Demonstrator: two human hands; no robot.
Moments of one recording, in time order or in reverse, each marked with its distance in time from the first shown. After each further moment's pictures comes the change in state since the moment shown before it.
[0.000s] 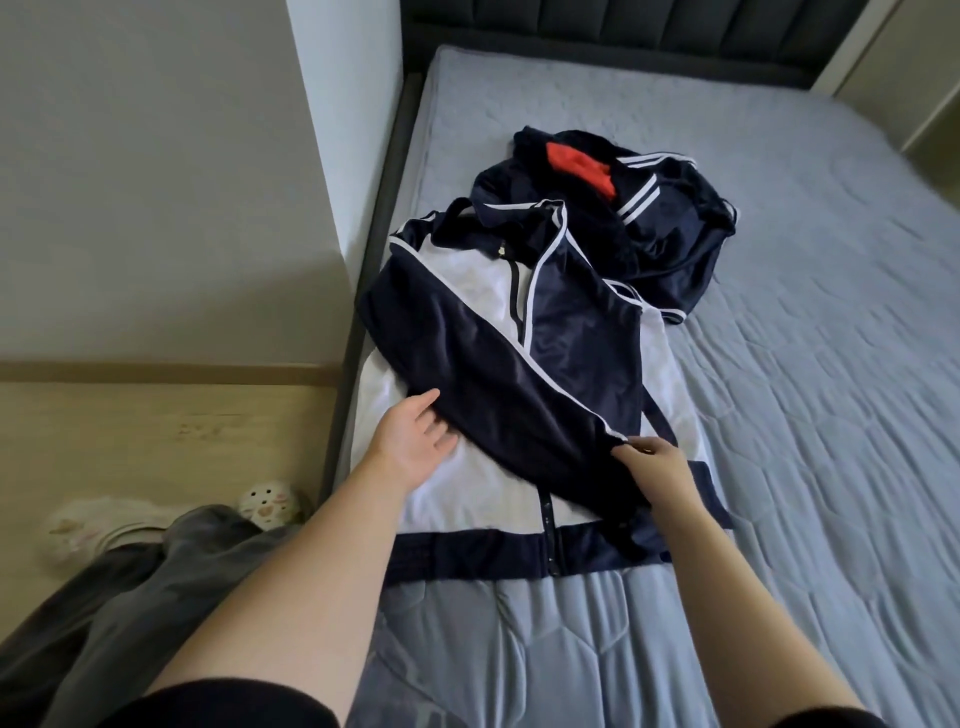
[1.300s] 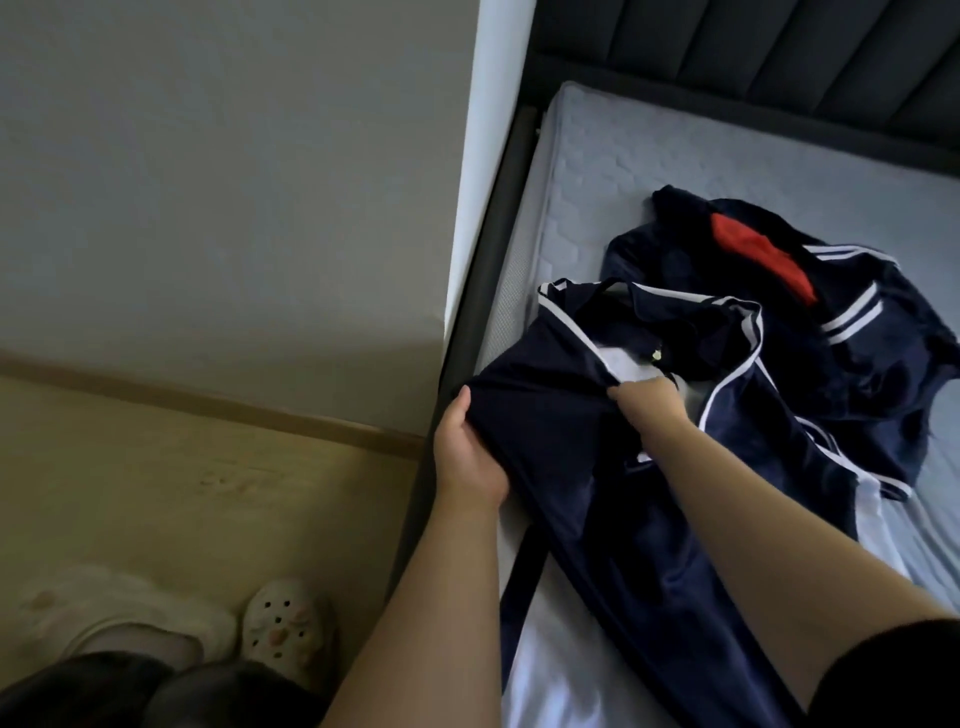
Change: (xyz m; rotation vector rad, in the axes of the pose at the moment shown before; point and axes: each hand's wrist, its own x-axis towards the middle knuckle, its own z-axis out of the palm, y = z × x) left_hand 0.155 0.111 -0.001 -0.467 -0.156 0.241; right_hand 0.160 -0.211 0.215 -0.484 -0.029 -0.218
